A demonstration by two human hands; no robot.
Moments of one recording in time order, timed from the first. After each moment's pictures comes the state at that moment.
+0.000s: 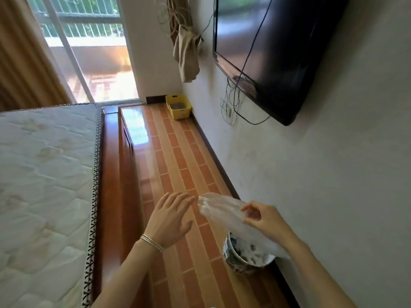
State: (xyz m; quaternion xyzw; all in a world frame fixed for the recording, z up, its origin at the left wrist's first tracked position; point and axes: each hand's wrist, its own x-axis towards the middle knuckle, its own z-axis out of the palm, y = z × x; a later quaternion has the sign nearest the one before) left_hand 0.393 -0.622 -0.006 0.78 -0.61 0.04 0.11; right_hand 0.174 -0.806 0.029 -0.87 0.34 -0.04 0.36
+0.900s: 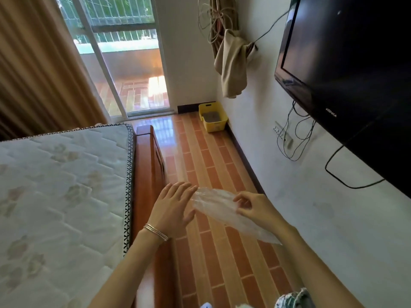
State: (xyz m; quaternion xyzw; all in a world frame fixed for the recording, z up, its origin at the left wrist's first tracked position) left_hand 0.787 -0.760 0.009 0.83 -0.56 0.04 0.07; right_hand 0.607 -0.956 0.019 -0.89 0.25 -0.03 0.39
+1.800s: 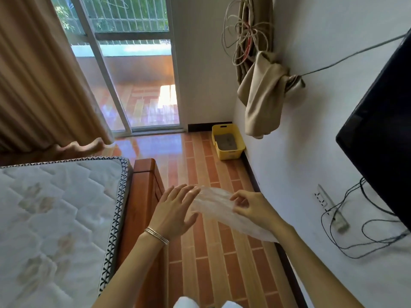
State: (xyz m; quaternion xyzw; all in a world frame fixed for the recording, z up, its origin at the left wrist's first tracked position) left_hand 1.110 -1.005 -0.004 0.84 -0.53 0.06 0.09; right_hand 0.962 -1.213 0.020 -0.90 0.20 0.00 0.39
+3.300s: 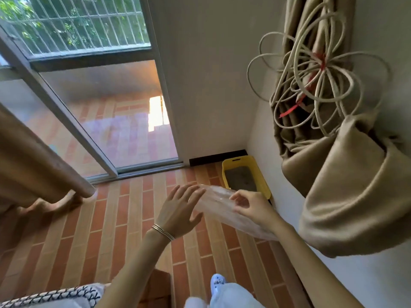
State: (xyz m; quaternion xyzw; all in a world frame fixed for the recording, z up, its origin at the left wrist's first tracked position) left_hand 1.688 -1.366 -0.033 0.79 -0.59 0.08 0.10; right_hand 1.531 -1.552 -0.014 -0.88 0.22 -0.02 0.42
